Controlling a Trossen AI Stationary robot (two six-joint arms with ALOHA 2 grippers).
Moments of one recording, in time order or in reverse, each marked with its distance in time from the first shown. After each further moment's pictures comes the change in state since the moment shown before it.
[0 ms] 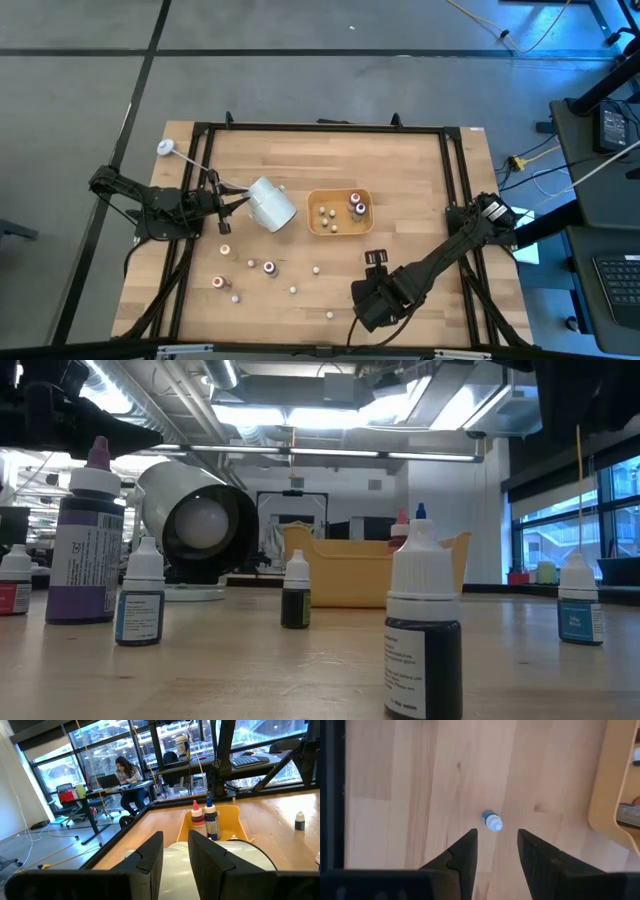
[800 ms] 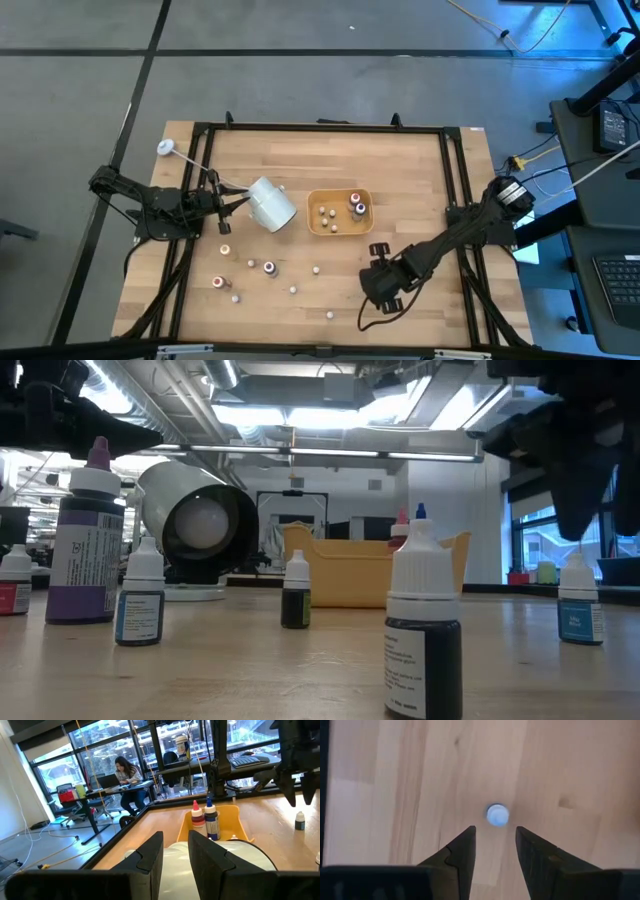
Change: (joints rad) left arm 0.000 0.000 0.000 0.000 0.000 0.000; right arm -0.070 -0.201 -0.476 0.449 -0.128 -0.075
